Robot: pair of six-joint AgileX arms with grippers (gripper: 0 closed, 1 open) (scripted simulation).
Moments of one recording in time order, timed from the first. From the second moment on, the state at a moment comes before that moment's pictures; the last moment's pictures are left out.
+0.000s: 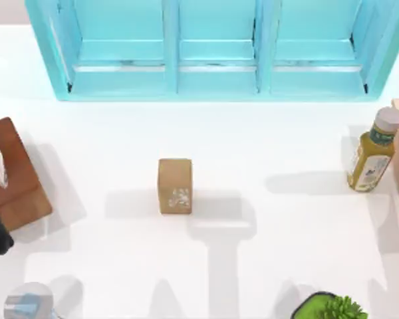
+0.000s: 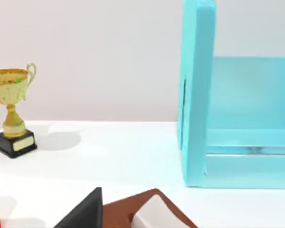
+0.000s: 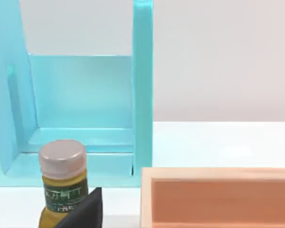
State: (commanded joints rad) left arm 0.00 0.00 0.00 0.00 0.00 0.00; right arm 0.00 0.00 0.00 0.00 0.00 0.00
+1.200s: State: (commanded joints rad) left arm 0.00 0.00 0.00 0.00 0.00 0.00; right arm 0.47 1.31 1.10 -0.92 -0.09 0.41
